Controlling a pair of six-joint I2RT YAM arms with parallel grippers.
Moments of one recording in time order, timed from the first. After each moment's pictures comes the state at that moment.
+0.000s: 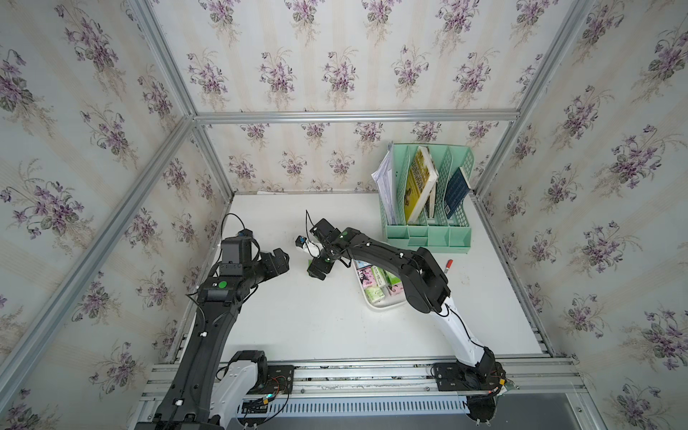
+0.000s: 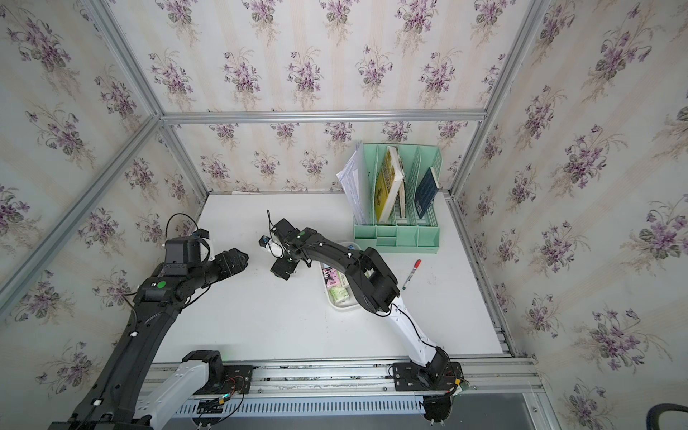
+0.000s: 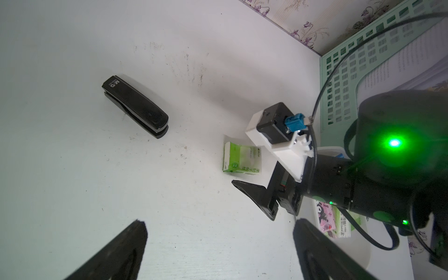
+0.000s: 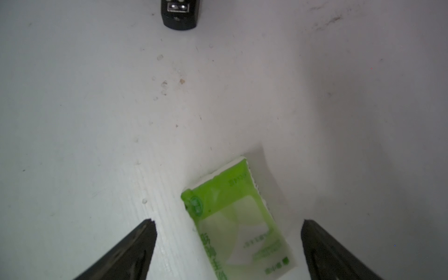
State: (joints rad) left arm 0.01 0.91 0.87 -0.75 0.19 -0.44; right arm 0.91 2.40 2.03 -0.71 -0.16 -0.29
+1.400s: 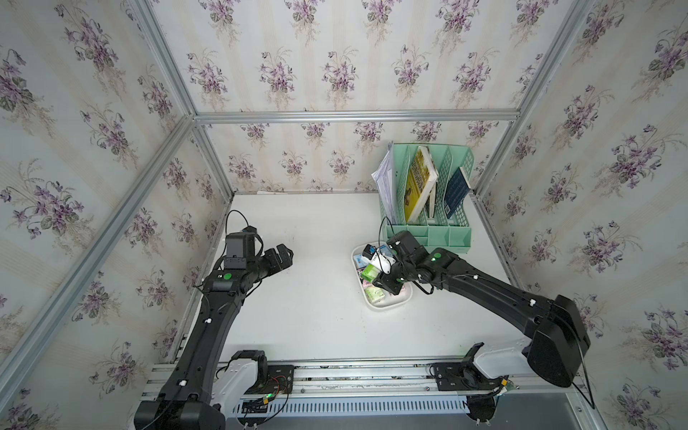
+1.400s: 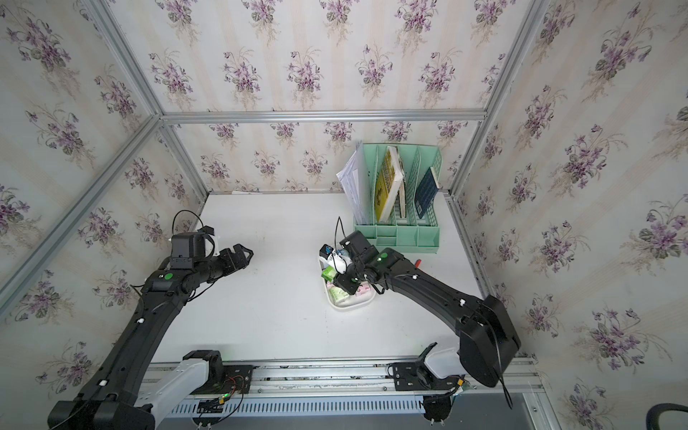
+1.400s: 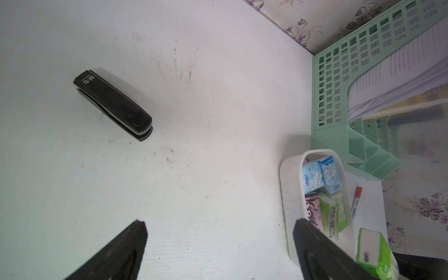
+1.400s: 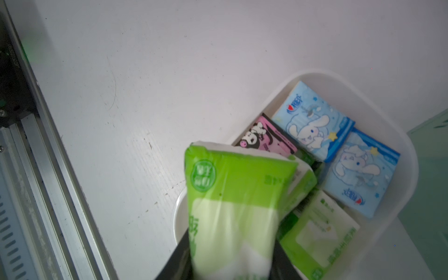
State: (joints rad) left arm 0.00 0.99 0.87 -0.67 0.25 -0.47; right arm 0.75 1.37 1.02 -0.66 -0.20 -0.27
